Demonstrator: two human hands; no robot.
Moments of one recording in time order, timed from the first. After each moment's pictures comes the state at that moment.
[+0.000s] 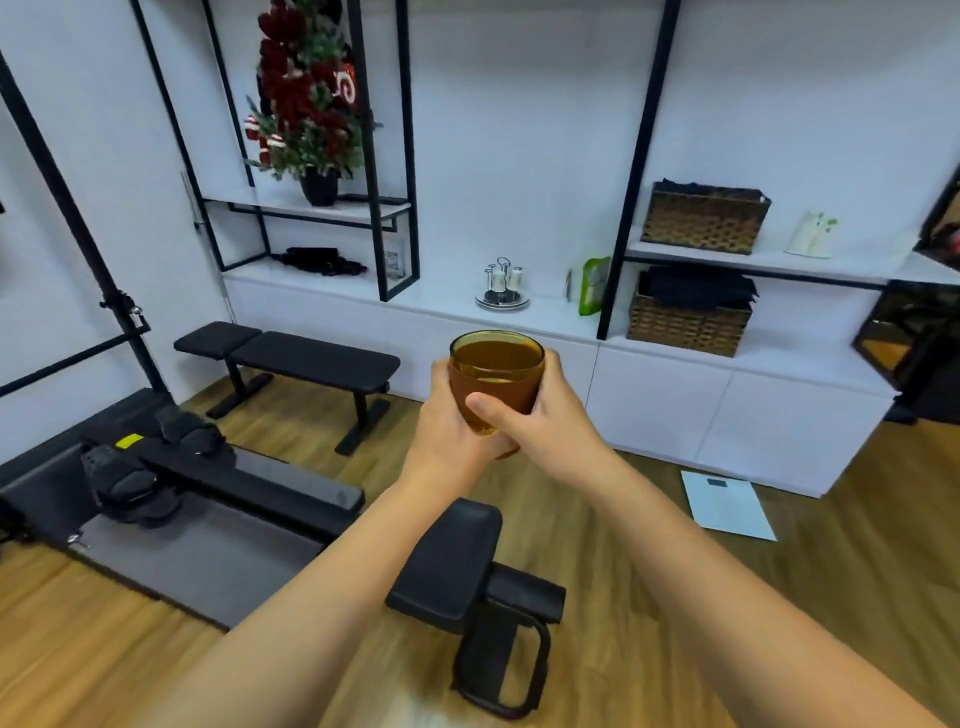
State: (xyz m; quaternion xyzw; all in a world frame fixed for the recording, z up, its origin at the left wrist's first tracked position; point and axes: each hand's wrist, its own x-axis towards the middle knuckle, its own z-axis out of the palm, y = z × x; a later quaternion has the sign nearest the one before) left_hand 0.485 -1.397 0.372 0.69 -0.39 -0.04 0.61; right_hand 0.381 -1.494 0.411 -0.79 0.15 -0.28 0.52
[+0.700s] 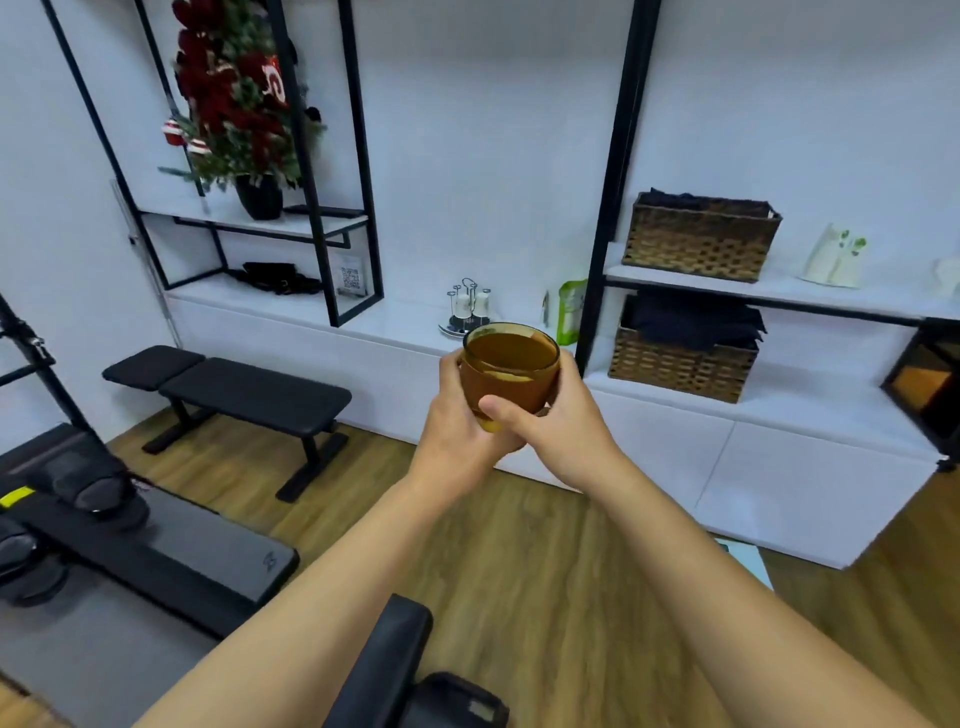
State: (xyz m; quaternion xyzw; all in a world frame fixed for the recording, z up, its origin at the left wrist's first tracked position) left_hand 0.563 -1.744 0.361 0.68 -0.40 -0.05 0.61; right_hand 0.453 -1.838 0.401 -0.77 0.15 -0.32 0.53
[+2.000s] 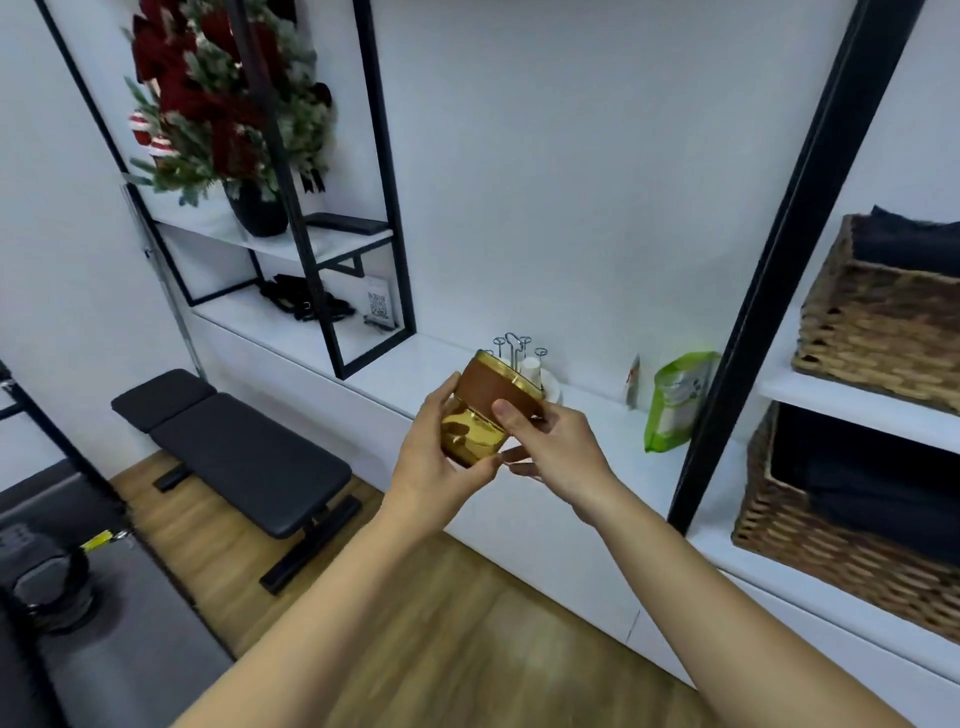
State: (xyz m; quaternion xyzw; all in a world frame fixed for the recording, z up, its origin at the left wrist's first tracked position) left_hand 0.976 -2.144 0.320 0.77 -0.32 0.01 0.55; right_hand 0.905 -2.300 0.342 -0.73 0.16 -0.16 0.65
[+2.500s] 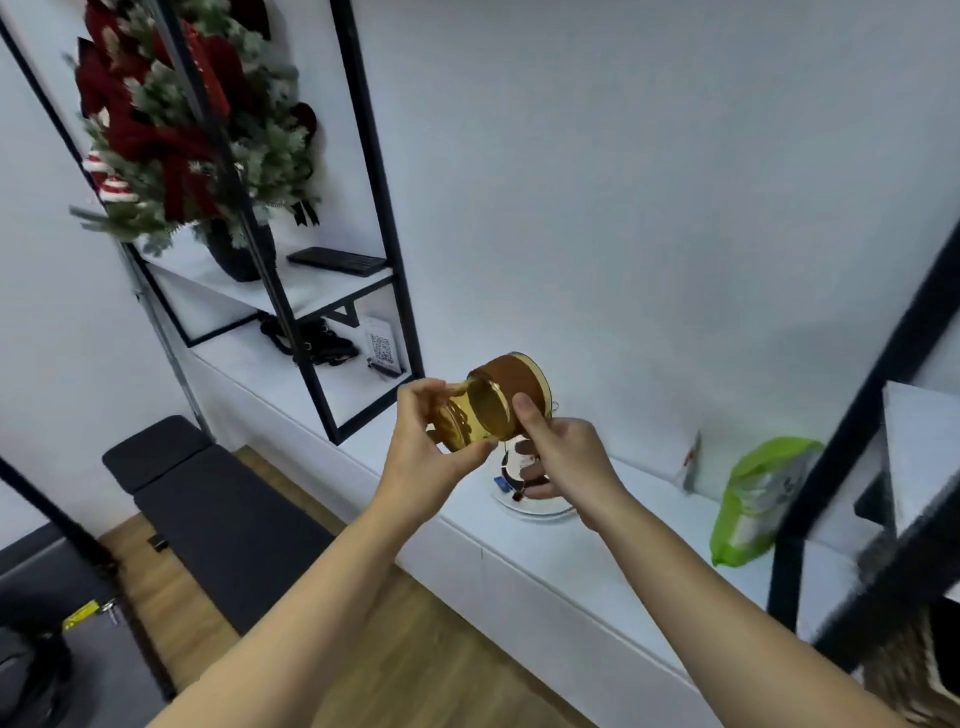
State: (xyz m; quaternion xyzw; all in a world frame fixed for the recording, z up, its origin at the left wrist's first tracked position) left_hand 1.222 -2.282 0.344 0.77 -0.27 0.03 0.58; right_hand 1.148 -2.449 0.347 -0.72 0.23 -0.12 0.64
